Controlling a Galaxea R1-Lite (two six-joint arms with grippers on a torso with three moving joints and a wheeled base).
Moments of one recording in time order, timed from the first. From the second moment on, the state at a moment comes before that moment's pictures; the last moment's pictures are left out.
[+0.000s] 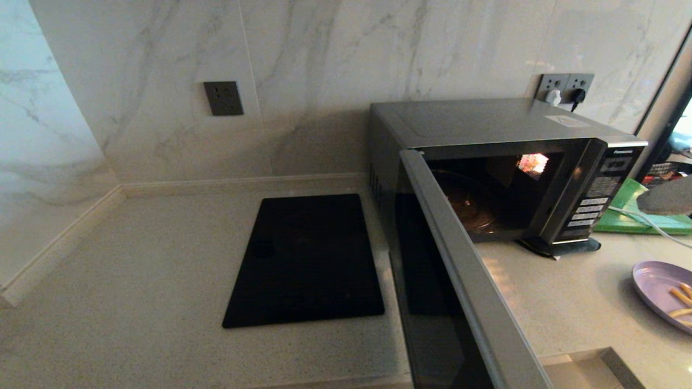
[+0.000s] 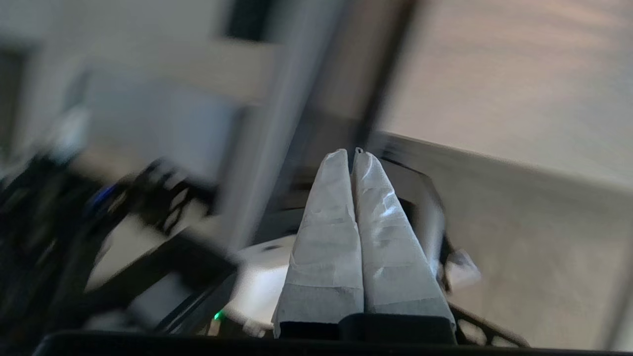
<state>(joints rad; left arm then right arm) 0.00 0.00 0.00 -0.01 0.03 -0.07 0.62 1.42 -1.98 1.24 0.09 0.44</state>
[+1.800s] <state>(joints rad) 0.00 0.00 0.00 -0.01 0.03 -0.07 0.82 1.79 -1.99 1.14 0.15 0.46</state>
